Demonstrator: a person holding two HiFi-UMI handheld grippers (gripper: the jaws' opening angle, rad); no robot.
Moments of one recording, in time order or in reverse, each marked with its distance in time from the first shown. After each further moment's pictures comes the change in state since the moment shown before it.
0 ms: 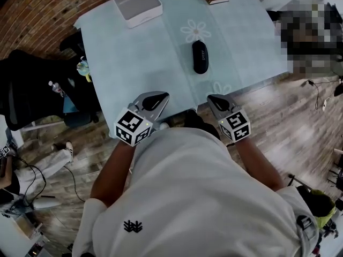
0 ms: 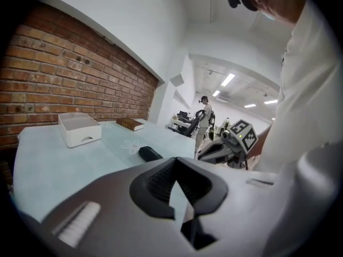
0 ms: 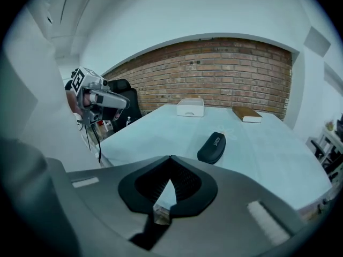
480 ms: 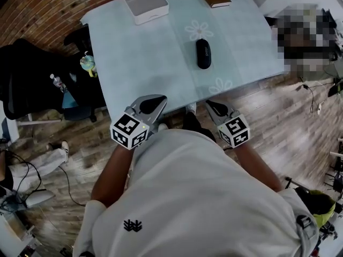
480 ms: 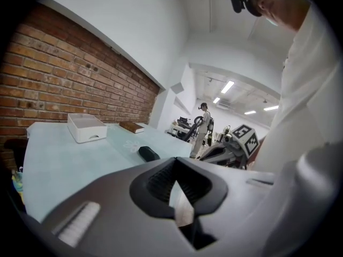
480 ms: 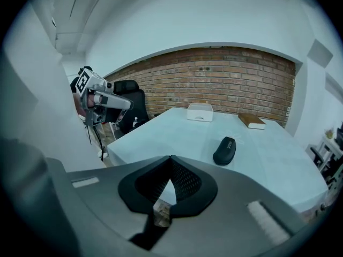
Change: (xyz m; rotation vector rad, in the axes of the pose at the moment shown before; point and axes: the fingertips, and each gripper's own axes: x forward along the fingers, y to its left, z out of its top) left arm -0.064 -0.027 -0.013 -0.025 -0.074 0.006; right arm -0.027 0.068 0.006 -0.051 -0.034 0.001
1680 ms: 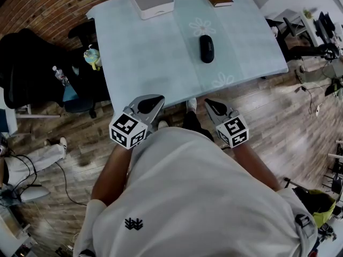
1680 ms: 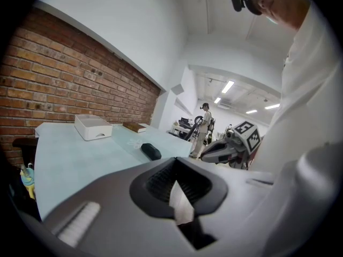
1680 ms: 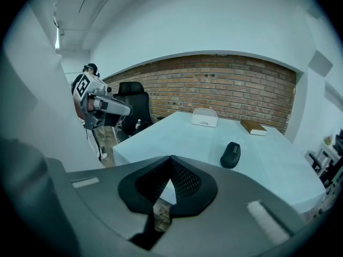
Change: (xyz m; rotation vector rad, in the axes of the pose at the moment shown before) left arm -0.047 -0.013 -0.024 0.007 -0.017 0.026; right arm -0.010 0.047 0.006 -0.046 -0.046 -0.012
